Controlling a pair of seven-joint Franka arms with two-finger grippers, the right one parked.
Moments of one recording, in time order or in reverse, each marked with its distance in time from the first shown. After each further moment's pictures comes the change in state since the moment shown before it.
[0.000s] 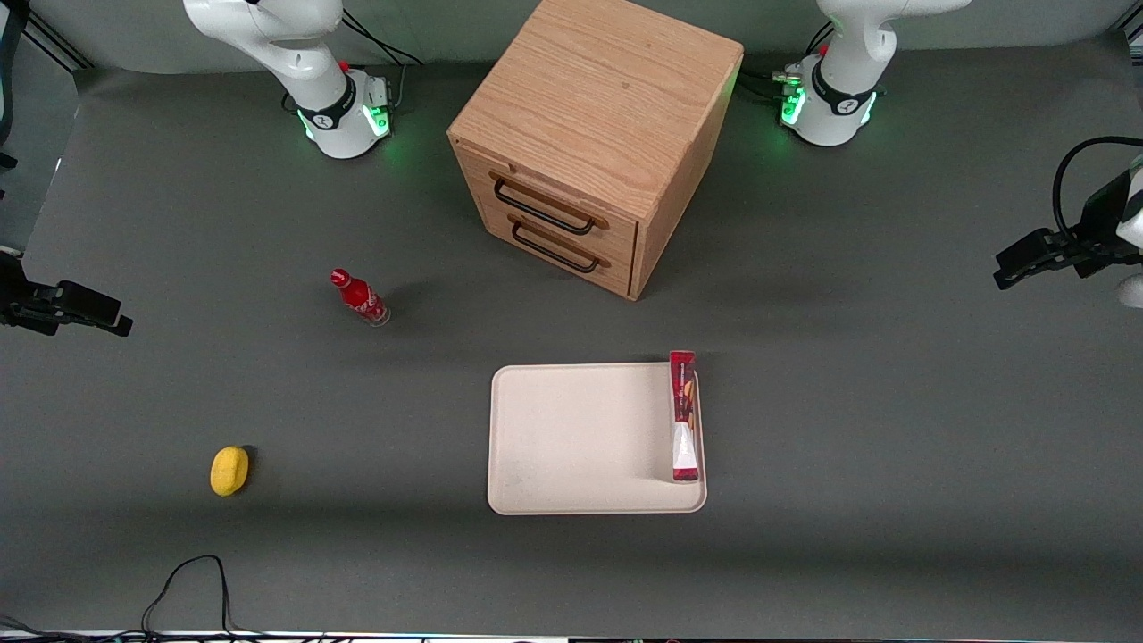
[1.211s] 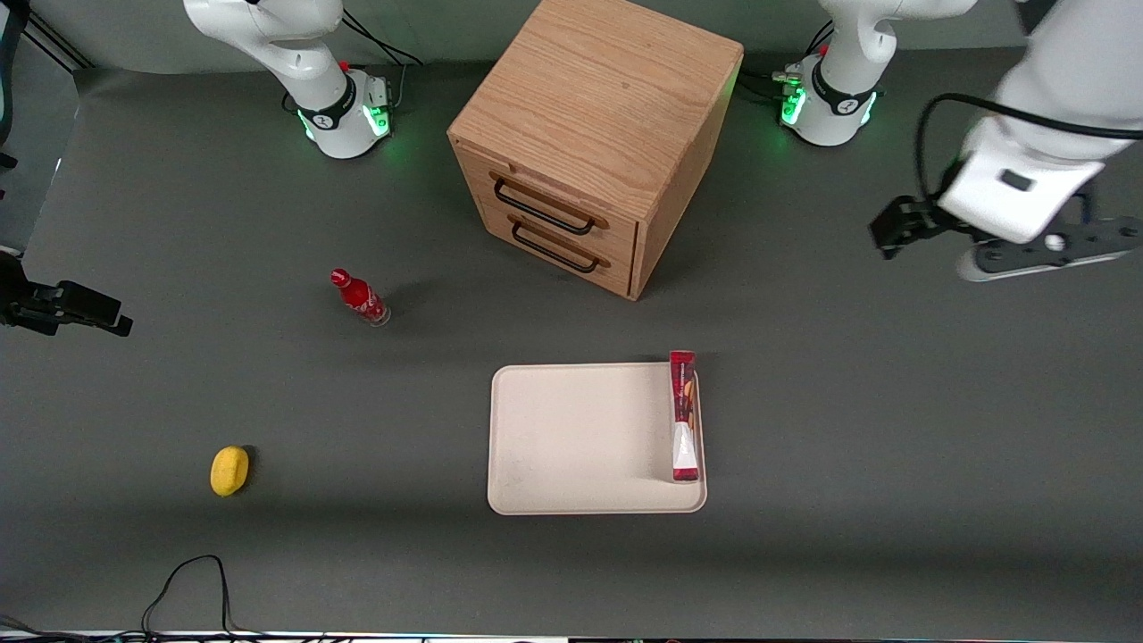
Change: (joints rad) arm -0.075 0.088 -0.186 0.251 0.086 -0.256 -0.239
